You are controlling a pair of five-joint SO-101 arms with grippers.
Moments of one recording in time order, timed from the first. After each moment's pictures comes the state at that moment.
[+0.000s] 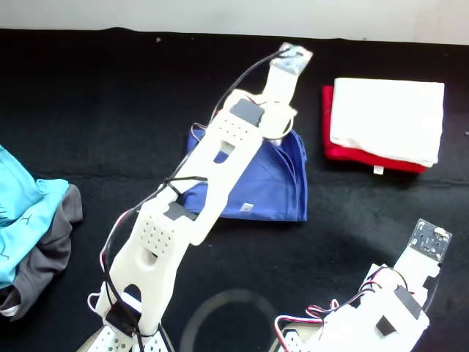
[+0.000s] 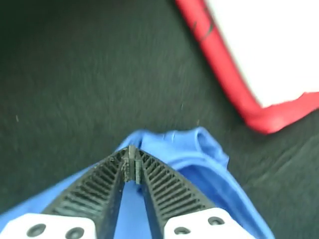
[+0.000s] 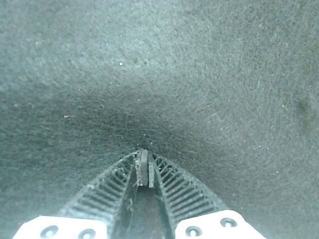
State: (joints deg) left arm 25.3 47.0 -47.2 55.2 0.6; right arm 45.9 -51.9 89.3 35.9 22.5
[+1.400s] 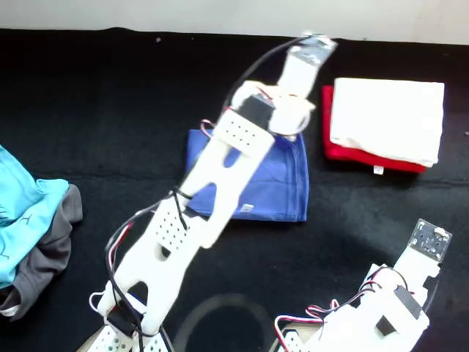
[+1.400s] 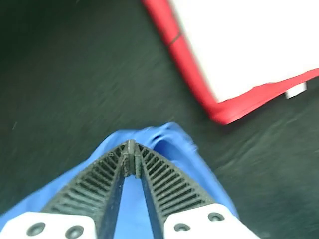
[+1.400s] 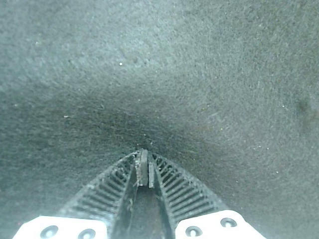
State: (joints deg) left arm 27.0 56.9 -76.1 74.3 0.4; right arm 45.9 -51.9 89.3 35.9 22.5
